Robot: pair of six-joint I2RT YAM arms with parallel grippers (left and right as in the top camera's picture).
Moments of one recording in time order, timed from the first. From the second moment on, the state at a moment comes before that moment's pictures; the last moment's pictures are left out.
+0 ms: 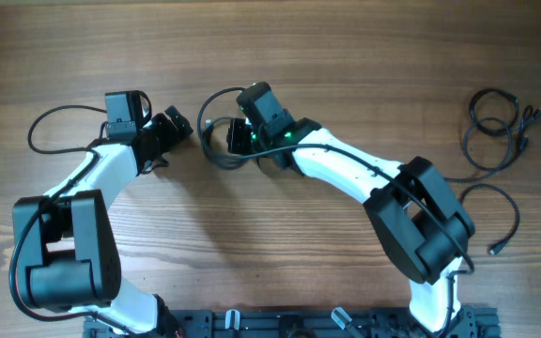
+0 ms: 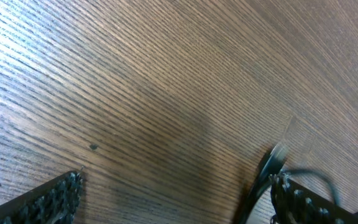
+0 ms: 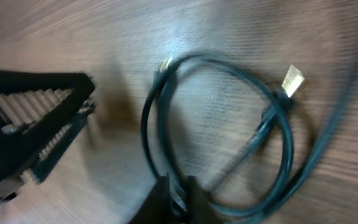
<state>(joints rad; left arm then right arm) 0.08 1.76 0.90 -0.17 0.18 -0.57 0.70 2.04 1.36 -0.18 -0.25 0.79</state>
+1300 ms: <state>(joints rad) 0.08 1.76 0.90 -0.16 0.21 -0.57 0.35 1.87 1.63 -1.30 -0.02 0.42</state>
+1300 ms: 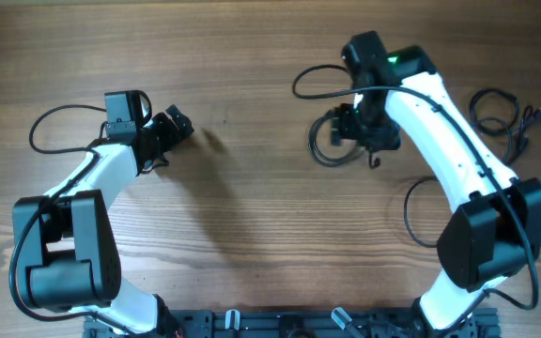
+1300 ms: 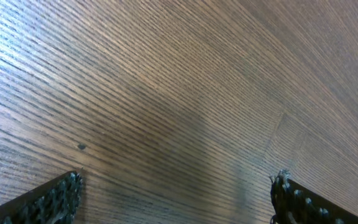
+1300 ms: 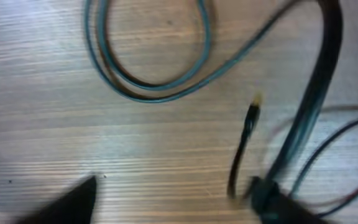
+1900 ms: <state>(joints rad) 0.08 1.76 0.90 -0.16 0.21 -0.57 0.40 1.87 1.54 -1.07 0.00 0.37</state>
